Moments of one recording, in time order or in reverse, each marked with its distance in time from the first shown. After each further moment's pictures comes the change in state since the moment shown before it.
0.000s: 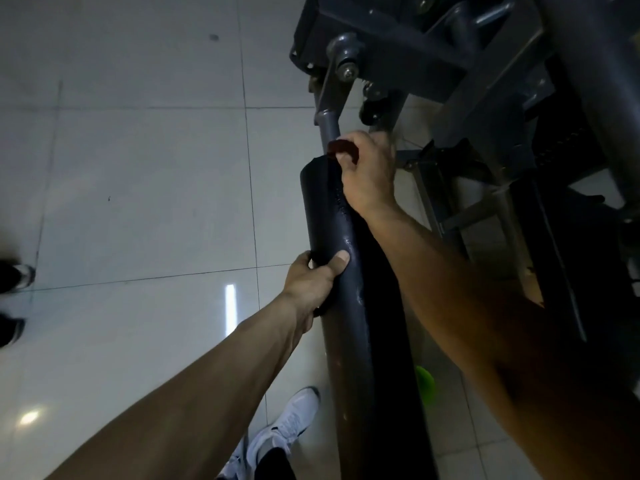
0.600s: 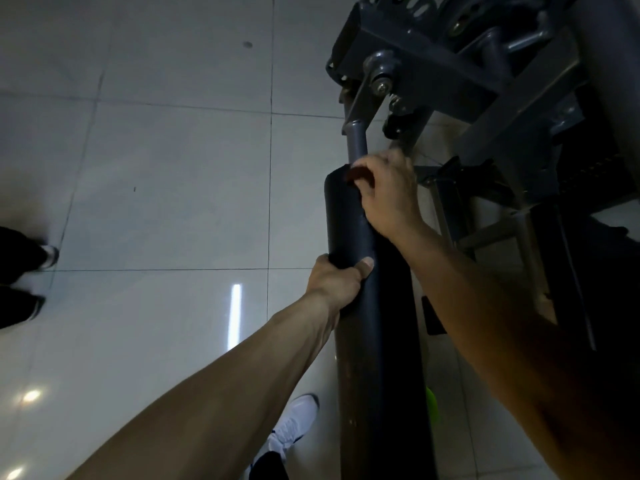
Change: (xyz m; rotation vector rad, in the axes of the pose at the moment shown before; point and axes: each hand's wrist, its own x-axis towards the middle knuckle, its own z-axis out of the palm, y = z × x) left_hand 0.000 0.003 0.008 0.032 0.074 0.039; right_hand -0.014 0.007 -0.002 -0.271 -0.124 -0.222
